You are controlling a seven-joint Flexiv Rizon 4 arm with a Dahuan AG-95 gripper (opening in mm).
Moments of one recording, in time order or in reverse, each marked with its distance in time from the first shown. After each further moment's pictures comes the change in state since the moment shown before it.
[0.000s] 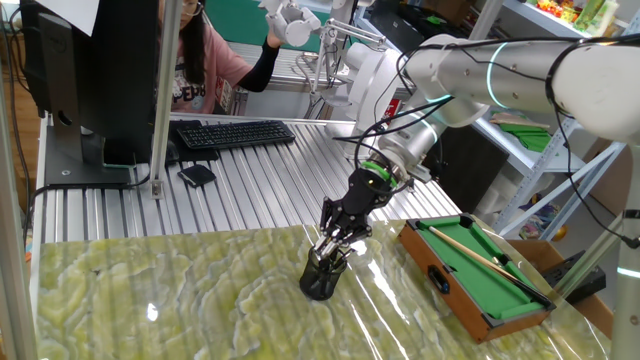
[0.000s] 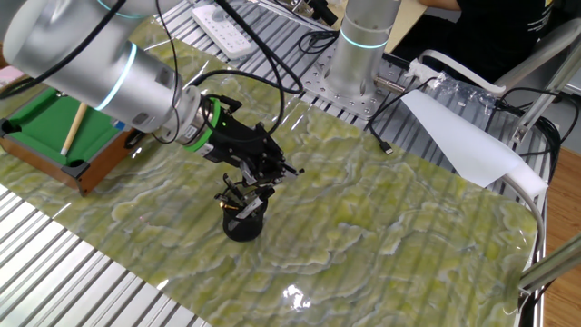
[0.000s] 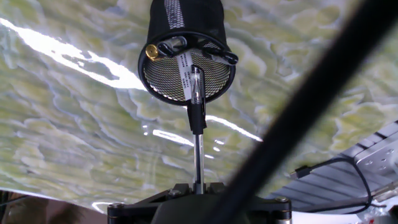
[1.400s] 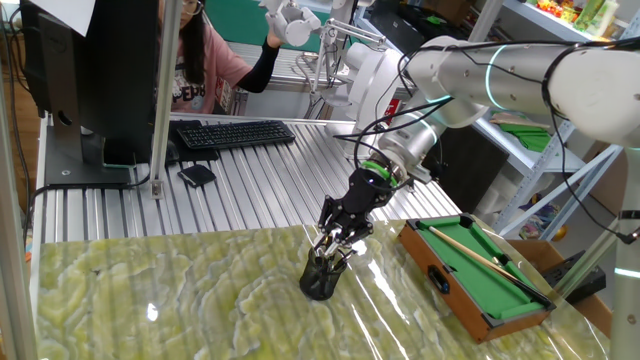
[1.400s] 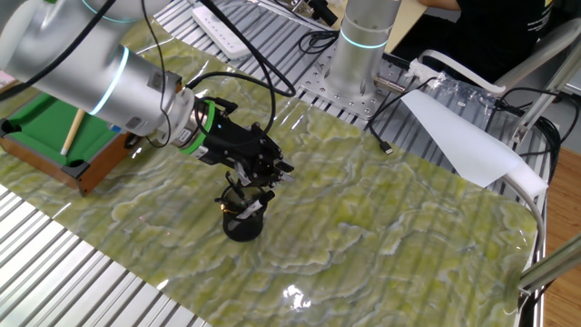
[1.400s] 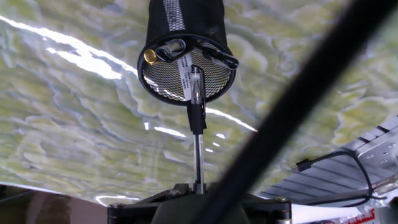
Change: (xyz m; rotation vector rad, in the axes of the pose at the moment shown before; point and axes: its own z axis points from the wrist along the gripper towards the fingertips) arm -0.001 0.002 -0.002 -0.002 0.022 0.034
